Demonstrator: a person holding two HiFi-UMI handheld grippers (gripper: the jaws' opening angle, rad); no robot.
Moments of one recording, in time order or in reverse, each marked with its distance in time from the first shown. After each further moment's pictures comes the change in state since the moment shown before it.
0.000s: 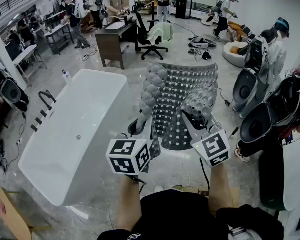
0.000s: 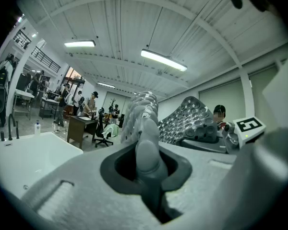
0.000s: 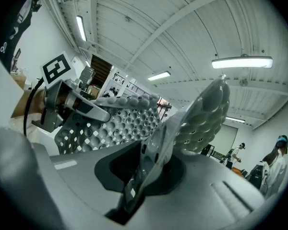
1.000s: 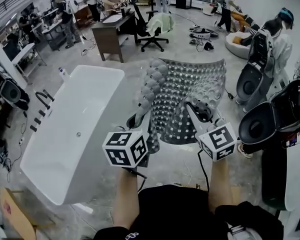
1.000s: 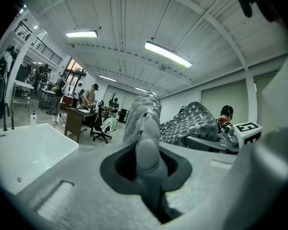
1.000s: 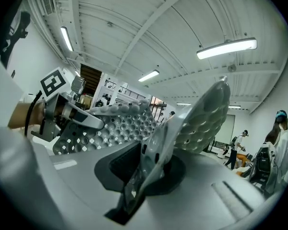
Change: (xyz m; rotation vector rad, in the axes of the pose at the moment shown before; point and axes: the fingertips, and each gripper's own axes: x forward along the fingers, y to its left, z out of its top) left arm 0.079 0.005 -0.006 -0.074 0.052 0.000; right arm 0.025 -0.076 -0.034 0.152 -0.026 0.000
